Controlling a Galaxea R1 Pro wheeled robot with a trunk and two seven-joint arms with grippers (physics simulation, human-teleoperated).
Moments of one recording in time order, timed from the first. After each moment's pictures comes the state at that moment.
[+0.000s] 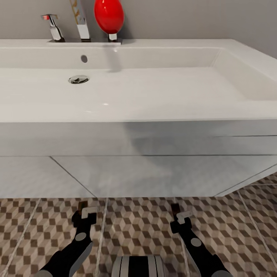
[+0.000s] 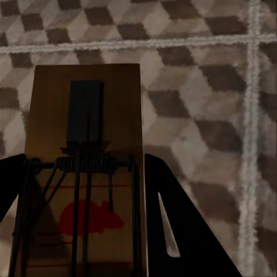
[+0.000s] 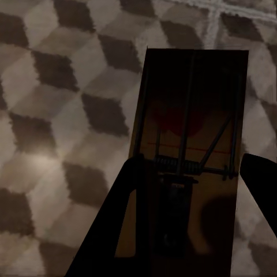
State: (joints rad) left arm -0.47 0.11 -0.49 -0.71 0.38 -0.12 0.54; right arm -0.49 0.04 -0.06 -0.49 0.28 -0.21 0.04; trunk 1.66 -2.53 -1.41
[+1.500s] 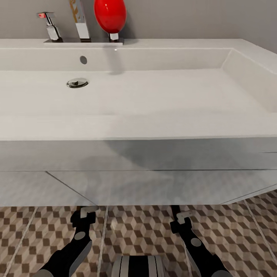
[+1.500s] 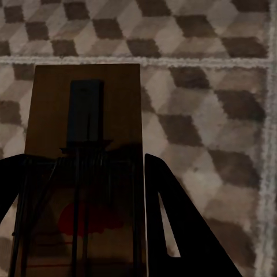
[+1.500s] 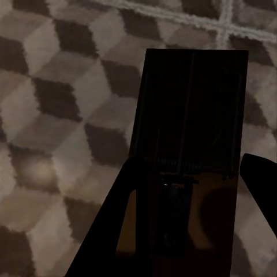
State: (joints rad) left arm -0.47 0.10 -0.45 -0.71 0.38 -0.12 0.53; right arm -0.49 0.04 -0.06 -0.49 0.28 -0.22 0.04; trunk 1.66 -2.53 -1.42
